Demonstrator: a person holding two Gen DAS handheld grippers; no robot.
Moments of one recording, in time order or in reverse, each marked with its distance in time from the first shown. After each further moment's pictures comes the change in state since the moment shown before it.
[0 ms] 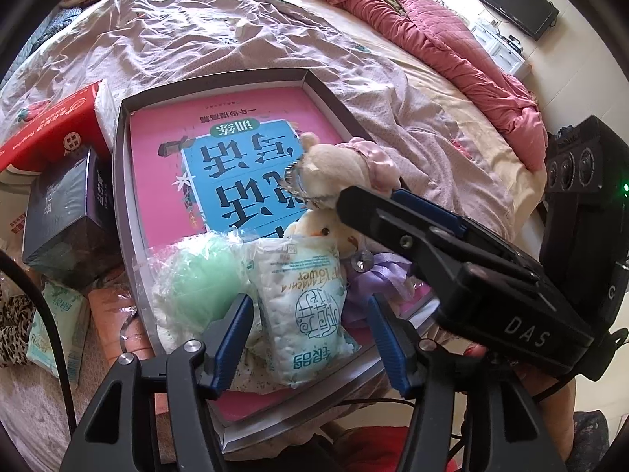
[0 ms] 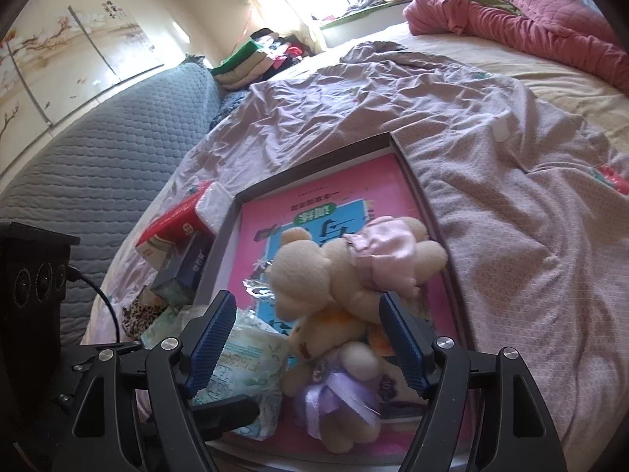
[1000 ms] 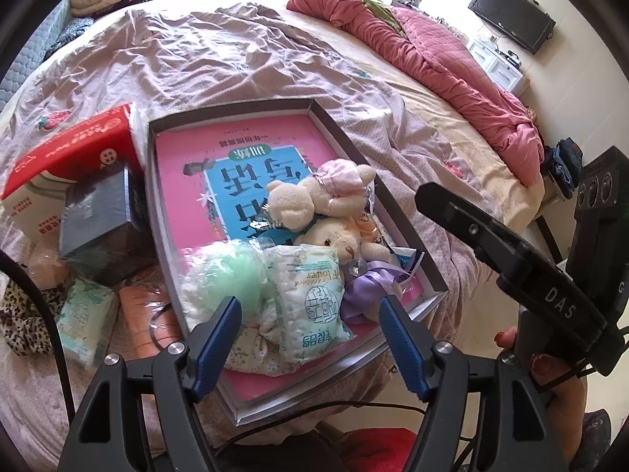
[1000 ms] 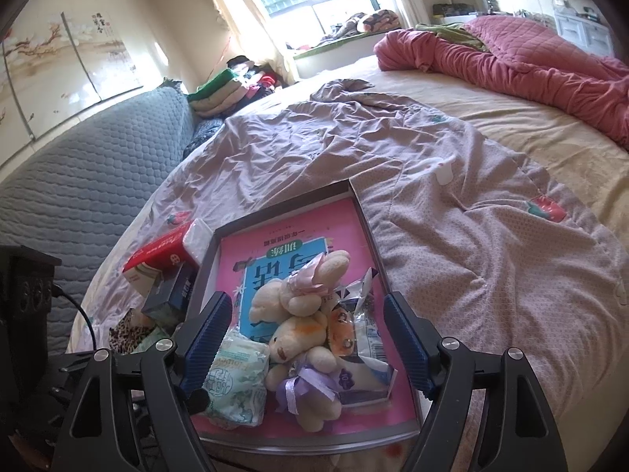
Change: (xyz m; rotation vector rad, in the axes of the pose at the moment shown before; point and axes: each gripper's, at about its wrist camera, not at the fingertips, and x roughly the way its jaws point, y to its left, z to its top) left arm -0.040 0.003 -0.008 -0.011 -0.080 0.016; right arm -0.057 0.011 0.006 -0.005 -0.108 -0.130
